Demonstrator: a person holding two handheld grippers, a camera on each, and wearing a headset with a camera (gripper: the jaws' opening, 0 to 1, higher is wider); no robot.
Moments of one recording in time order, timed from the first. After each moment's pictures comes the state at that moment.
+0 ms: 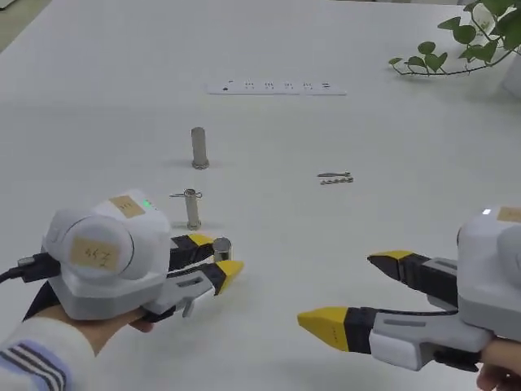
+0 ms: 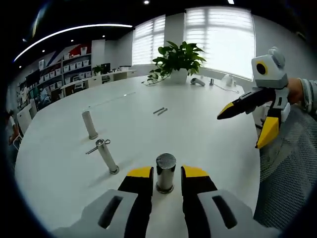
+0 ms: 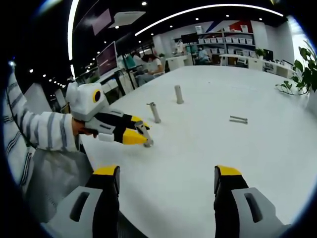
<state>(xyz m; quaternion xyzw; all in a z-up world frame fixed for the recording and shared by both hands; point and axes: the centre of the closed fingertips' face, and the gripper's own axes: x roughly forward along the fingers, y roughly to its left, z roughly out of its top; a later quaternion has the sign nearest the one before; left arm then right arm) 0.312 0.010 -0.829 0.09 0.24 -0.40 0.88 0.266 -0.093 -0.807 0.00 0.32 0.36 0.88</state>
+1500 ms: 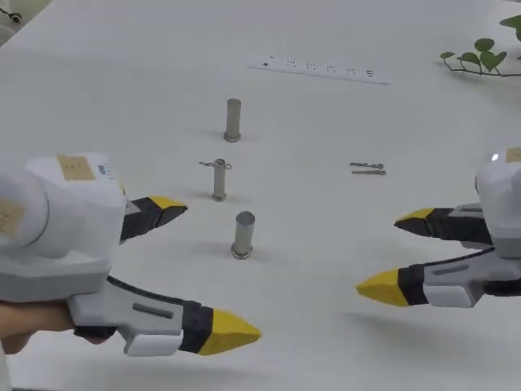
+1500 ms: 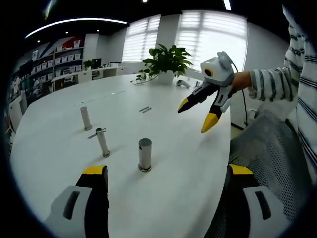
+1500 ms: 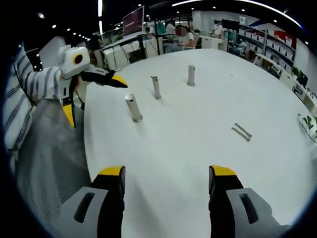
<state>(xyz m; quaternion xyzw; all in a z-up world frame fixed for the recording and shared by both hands) 0.260 0.028 -0.805 0.04 0.27 -0.45 0.85 0.307 -0.121 -0.825 -0.19 0.38 0.47 0.77</state>
